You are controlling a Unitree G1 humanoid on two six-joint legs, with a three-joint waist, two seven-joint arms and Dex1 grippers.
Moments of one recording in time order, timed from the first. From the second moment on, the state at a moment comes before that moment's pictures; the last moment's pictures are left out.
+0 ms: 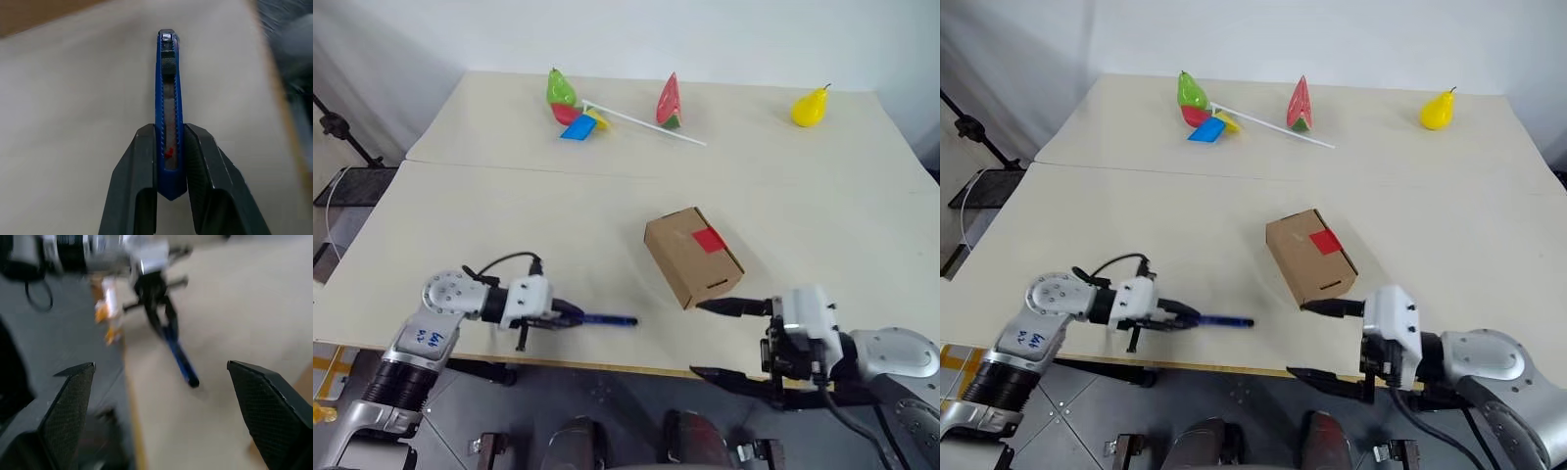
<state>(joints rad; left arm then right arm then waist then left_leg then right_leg) -0.33 0.73 -0.18 0.08 -0.17 -0.11 -1.27 0.13 -0.87 -0.13 -0.73 0.77 0.49 0.92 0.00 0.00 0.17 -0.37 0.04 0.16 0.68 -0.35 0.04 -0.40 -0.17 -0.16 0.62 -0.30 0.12</state>
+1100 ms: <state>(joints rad) -0.31 0.65 -0.29 -0.12 -0.08 0.06 -1.16 -0.11 -0.72 0.31 -0.57 0.31 0.60 0.75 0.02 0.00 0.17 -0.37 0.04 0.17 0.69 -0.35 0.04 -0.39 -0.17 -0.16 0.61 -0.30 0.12</state>
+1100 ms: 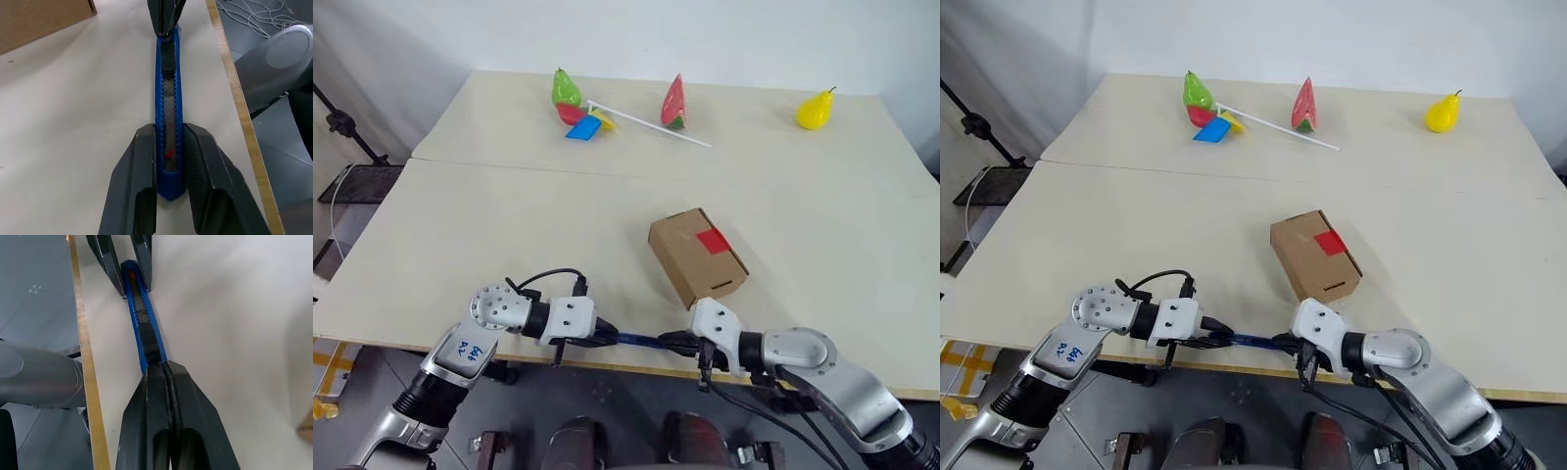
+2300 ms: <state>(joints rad) -0.29 0.63 -0.32 -0.18 -0.11 0.19 -1.15 -0.02 -0.71 0.19 -0.51 0.32 0.53 0.84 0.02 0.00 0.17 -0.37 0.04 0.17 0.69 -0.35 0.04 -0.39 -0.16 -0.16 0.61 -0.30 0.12</state>
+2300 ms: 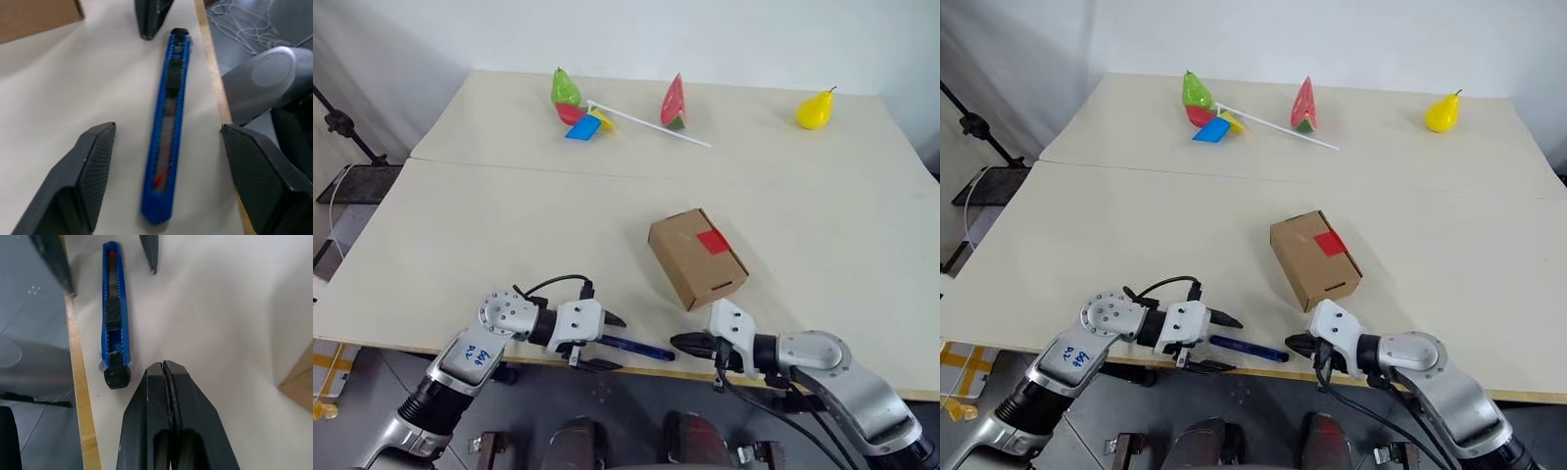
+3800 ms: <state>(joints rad) -0.30 0.63 -0.36 -0.18 -0.09 0.17 -1.10 -0.15 -0.63 0.34 -0.46 0.23 0.50 0.85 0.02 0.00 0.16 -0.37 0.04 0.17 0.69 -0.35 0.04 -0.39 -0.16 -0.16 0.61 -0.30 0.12</state>
